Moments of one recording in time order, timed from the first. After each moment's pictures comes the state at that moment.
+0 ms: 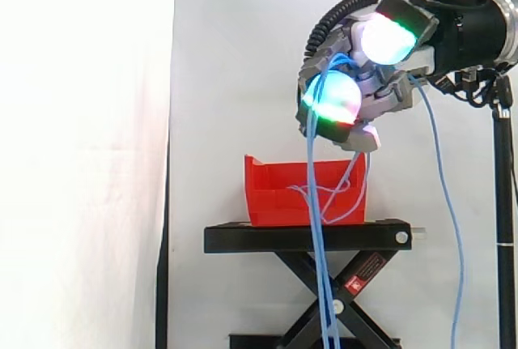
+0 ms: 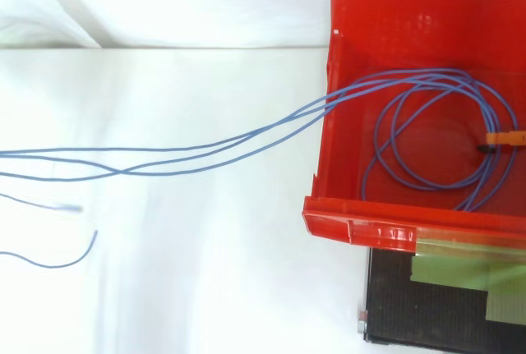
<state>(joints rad) 0.26 -2.16 -0.94 -3.42 -1.43 -0.43</state>
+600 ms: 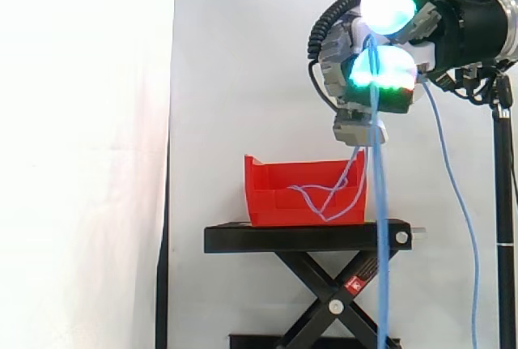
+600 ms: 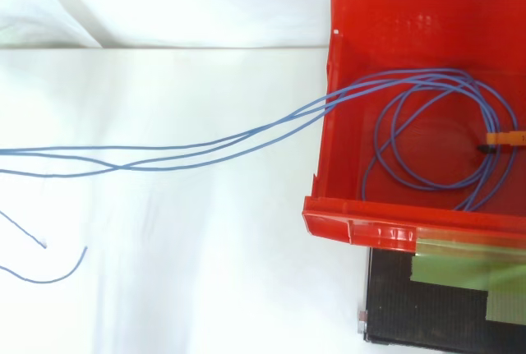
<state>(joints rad) 0.27 -2.16 -0.93 -3.42 -1.43 -0.43</state>
